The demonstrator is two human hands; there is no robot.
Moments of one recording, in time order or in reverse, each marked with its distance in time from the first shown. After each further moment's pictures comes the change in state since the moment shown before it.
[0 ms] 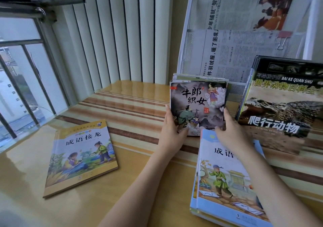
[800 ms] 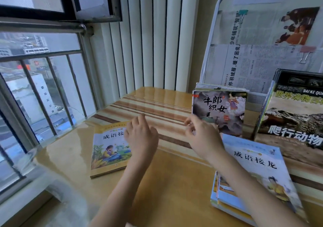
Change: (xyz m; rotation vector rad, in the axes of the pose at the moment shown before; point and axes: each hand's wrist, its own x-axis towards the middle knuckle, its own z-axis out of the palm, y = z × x) left_hand -0.054 -0.006 -0.126 0.587 0.487 -0.226; right_hand -0.062 -0.115 0.020 0.034 0.084 -0.508
